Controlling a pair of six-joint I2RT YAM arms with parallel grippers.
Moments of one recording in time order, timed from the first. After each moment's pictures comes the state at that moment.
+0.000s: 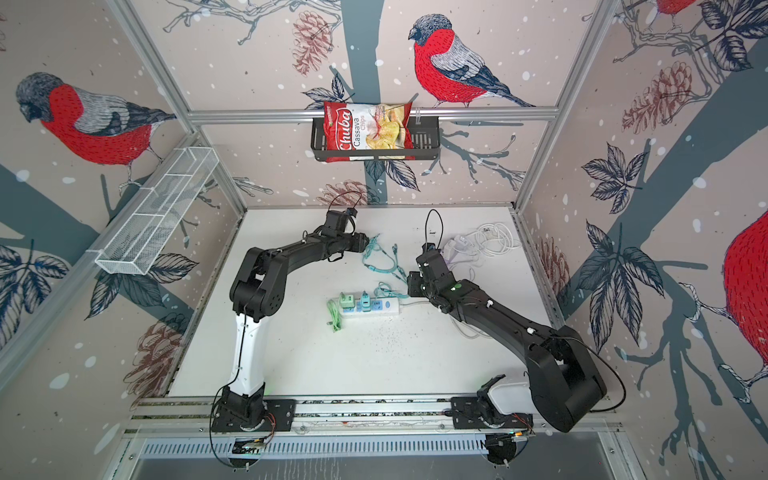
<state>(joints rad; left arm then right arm) -0.38 2.26 1.62 -0.11 0.21 -0.17 0.61 1.34 0.82 -0.26 0.08 0.45</state>
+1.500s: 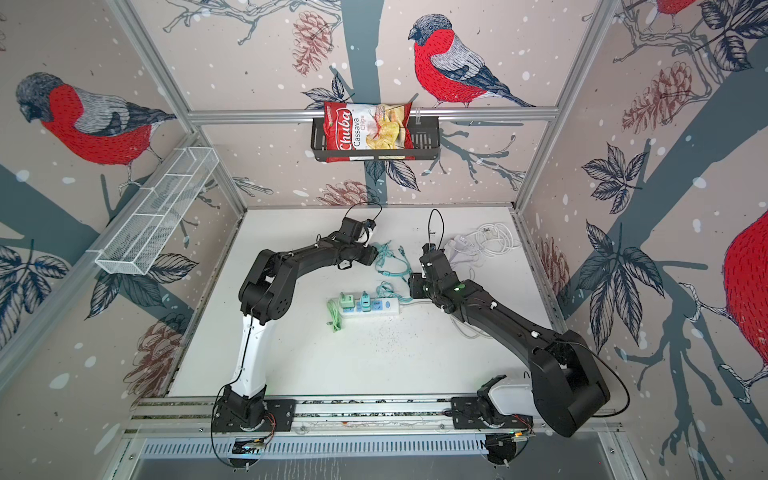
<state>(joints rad) -0.48 2.25 1.61 -0.21 0.15 0.00 0.59 1.32 0.81 -0.29 0.03 0.41</state>
